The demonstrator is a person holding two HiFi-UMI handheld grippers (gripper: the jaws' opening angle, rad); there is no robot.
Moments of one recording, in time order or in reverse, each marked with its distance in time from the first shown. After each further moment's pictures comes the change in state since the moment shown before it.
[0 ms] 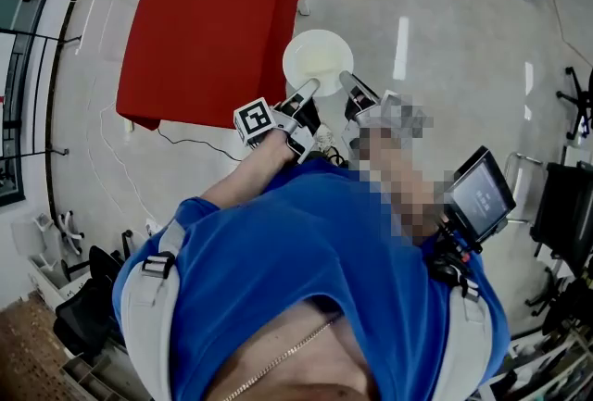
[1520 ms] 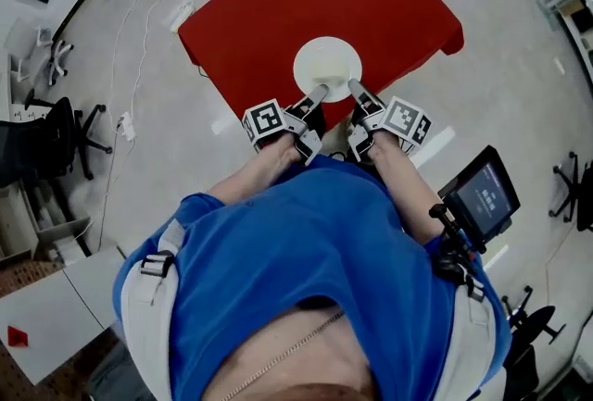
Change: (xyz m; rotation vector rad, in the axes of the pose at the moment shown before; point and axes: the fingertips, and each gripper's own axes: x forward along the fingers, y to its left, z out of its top) left arm -0.063 0.028 0.267 -0.024 -0.704 0.033; right arm 0.316 0.082 -0.026 -0.201 0.655 0.221
